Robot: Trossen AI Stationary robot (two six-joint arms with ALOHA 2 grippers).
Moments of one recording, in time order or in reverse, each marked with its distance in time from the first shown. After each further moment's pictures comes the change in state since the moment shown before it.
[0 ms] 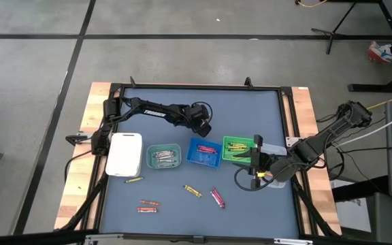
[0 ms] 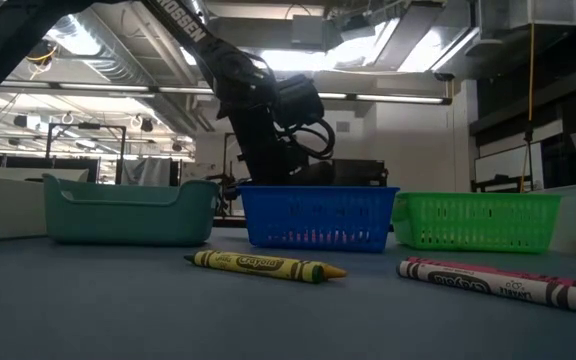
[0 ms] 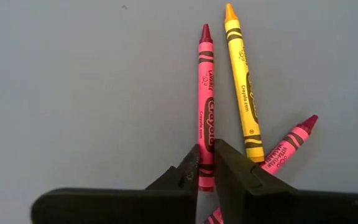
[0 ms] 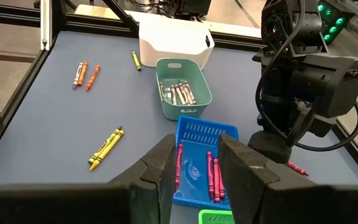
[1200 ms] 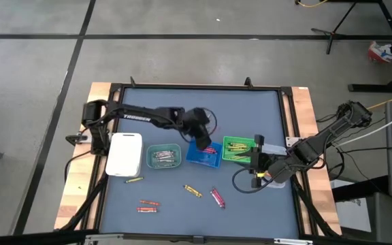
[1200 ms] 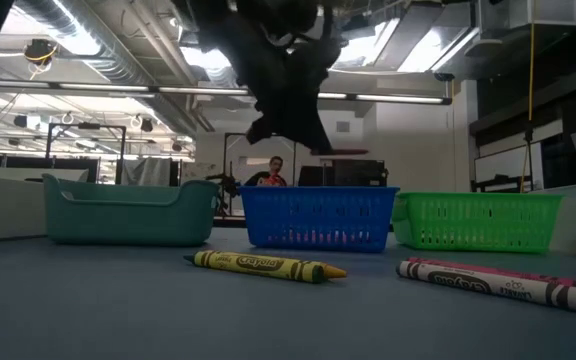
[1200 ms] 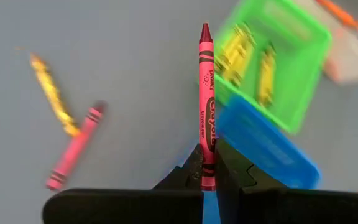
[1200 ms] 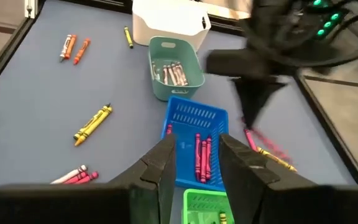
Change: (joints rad) left arm -0.152 -0.247 0.001 -0.011 0.257 0.138; right arm 0.000 0.000 -0.001 -0.091 0.009 -0.015
